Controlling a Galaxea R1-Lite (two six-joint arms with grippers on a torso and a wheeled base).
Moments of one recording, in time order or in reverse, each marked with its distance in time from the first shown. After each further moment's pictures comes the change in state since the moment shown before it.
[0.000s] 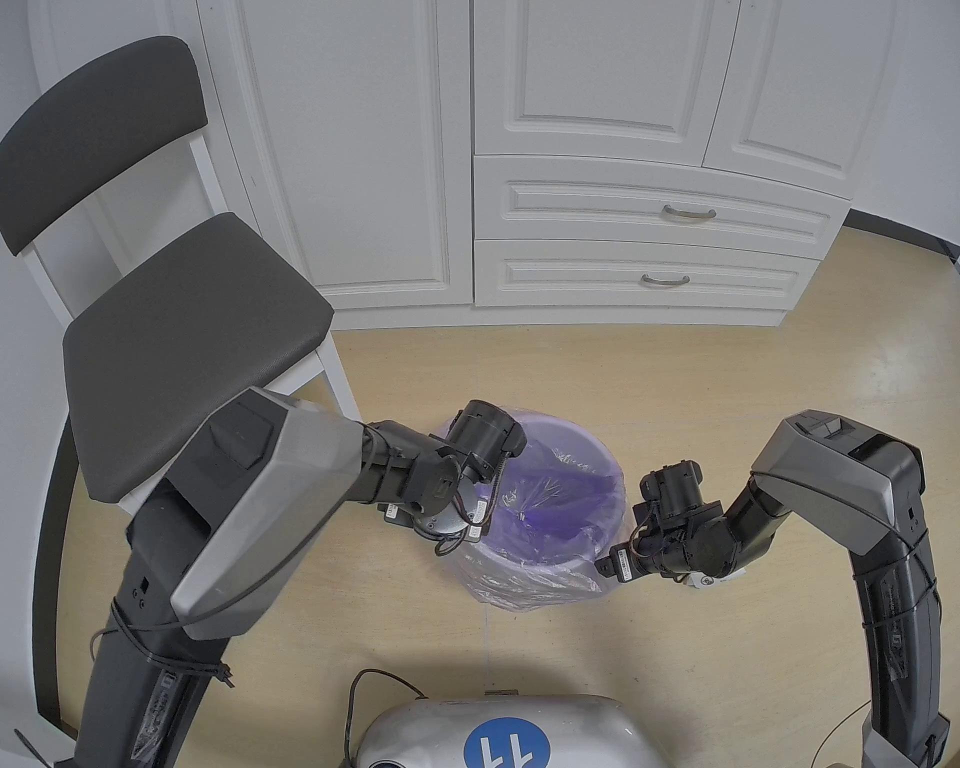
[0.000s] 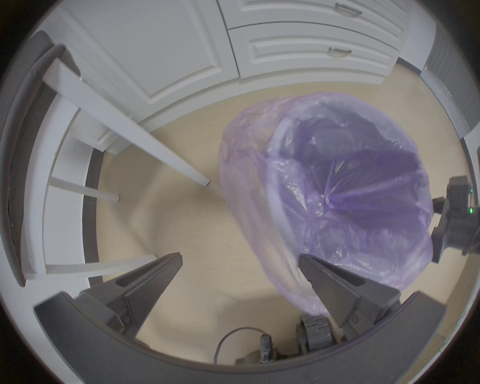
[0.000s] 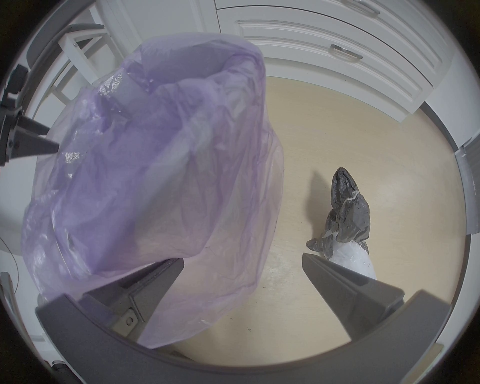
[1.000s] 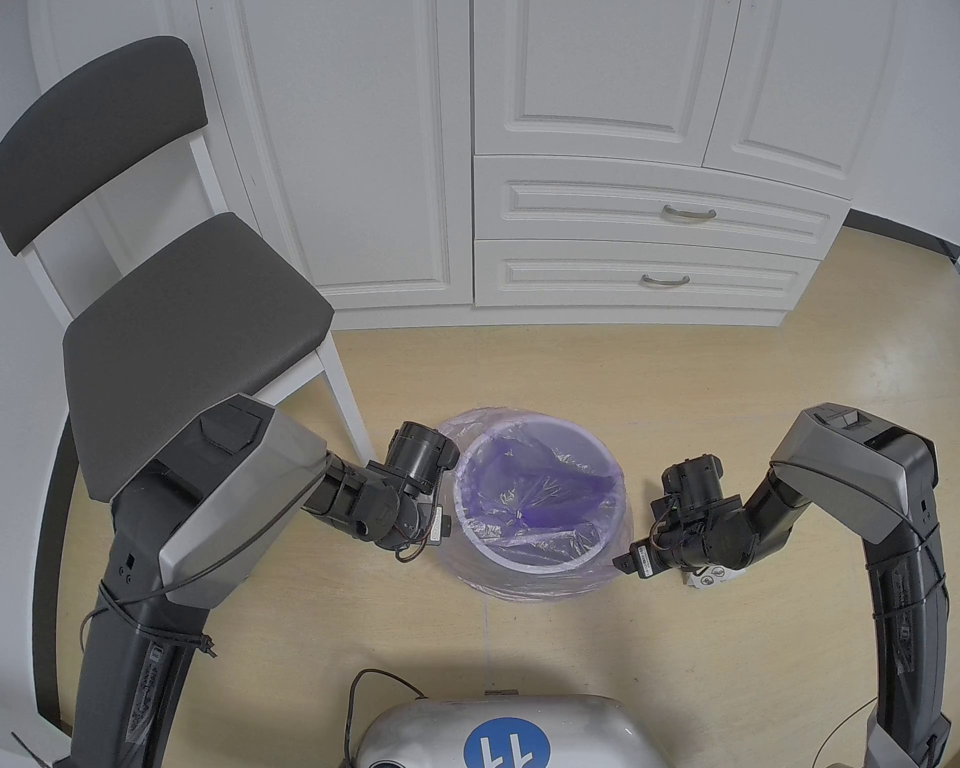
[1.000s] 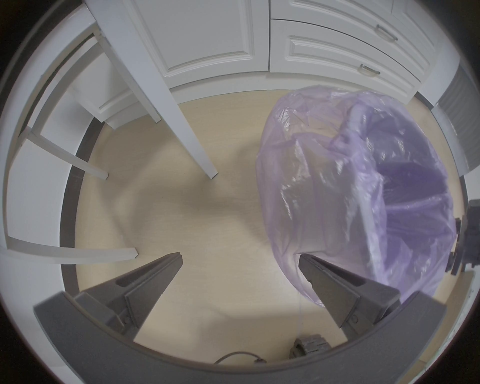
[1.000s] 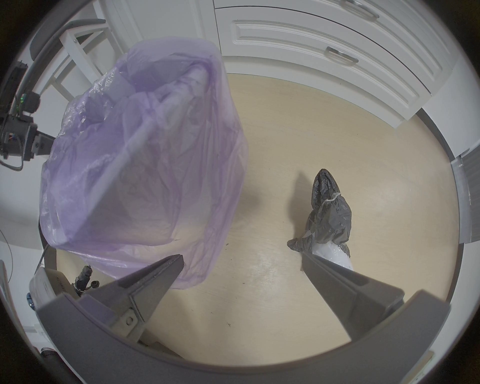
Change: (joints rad) left arm 0.126 0.007 0.251 -0.351 -0.117 -0.028; right arm -0.057 -0.028 0.033 0.001 0.000 -0.086
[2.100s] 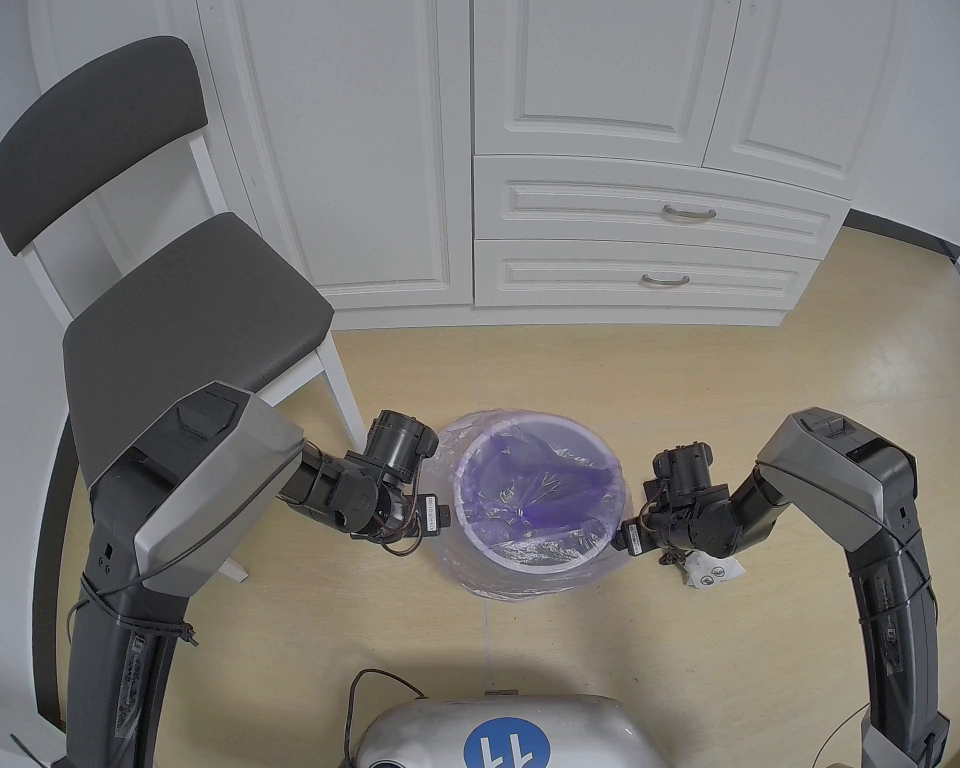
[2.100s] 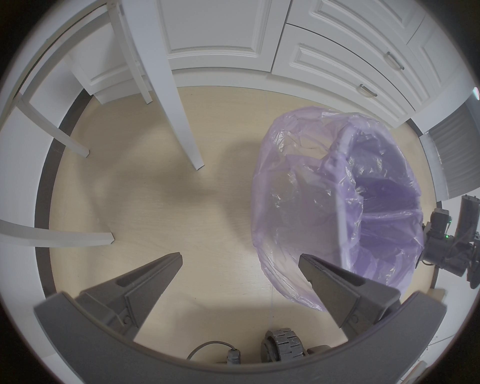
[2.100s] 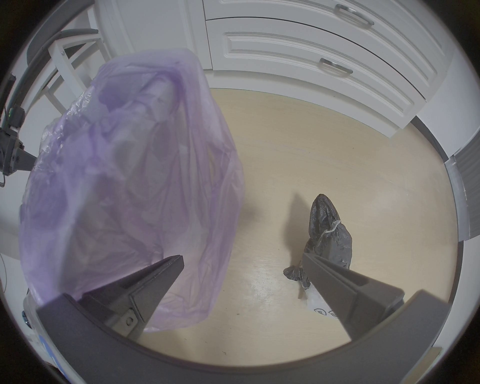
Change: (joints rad) left arm 0.039 -0.044 0.050 -0.037 -0.191 -0.087; right arm -0.009 0.087 -0.173 -0.007 -0.027 0.010
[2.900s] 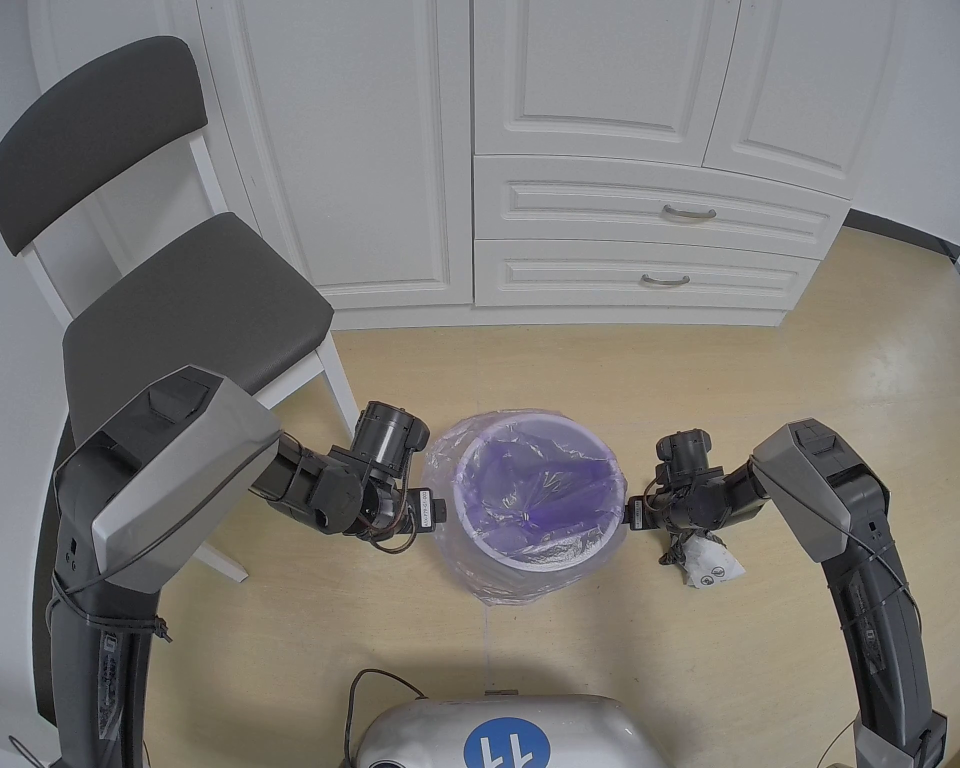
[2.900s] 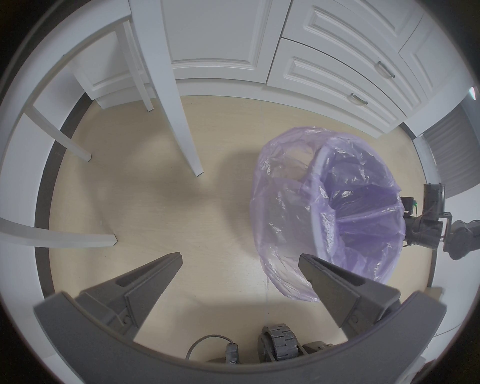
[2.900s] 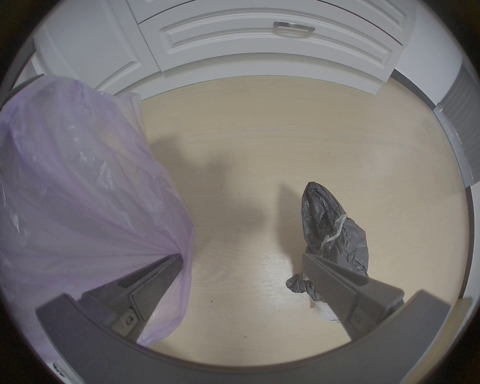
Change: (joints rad) left arm -0.006 -0.099 0.125 -0.066 -0.008 0.004; right arm -0.075 0.182 -0.395 0.247 0.043 0.202
